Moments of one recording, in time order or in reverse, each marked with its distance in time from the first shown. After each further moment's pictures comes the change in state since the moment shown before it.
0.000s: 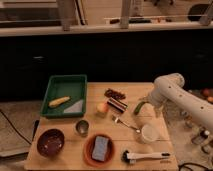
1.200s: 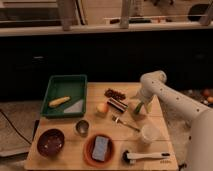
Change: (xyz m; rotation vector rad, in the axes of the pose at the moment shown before) arm 0.017 -0.039 0.066 -0.080 -0.027 0.008
